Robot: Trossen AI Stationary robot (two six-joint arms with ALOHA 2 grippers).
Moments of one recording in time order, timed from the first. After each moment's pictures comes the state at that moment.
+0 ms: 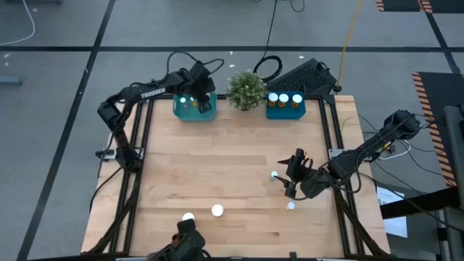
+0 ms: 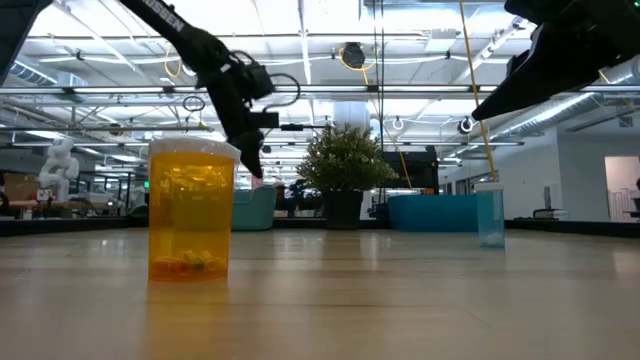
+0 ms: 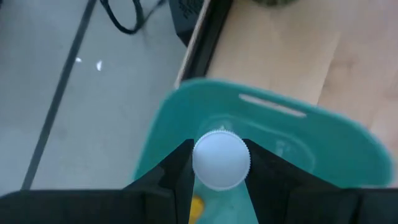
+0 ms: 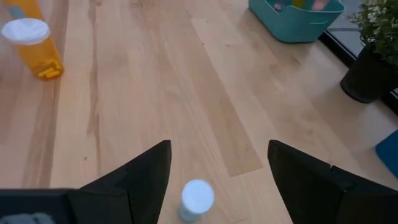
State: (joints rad) left arm 0.76 1.80 1.36 -0.58 0.00 0.48; right arm 0.57 1.13 0.57 -0.28 0.76 0.49
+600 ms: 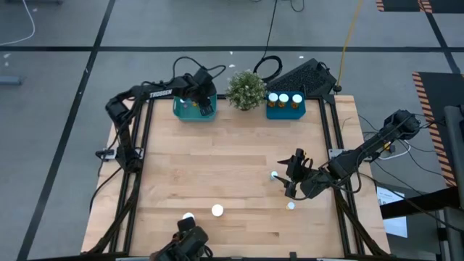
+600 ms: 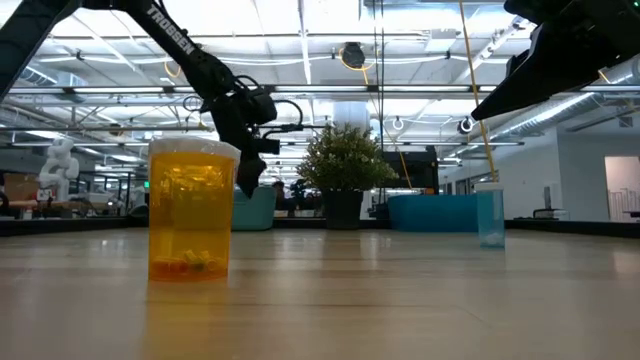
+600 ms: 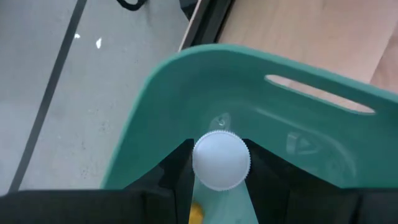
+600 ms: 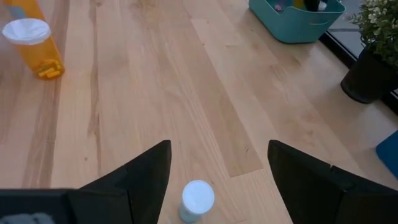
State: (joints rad) left arm 0.77 1.90 1.32 -0.50 -0.05 0.43; right arm 0.57 1.13 0.57 -0.28 0.76 0.49
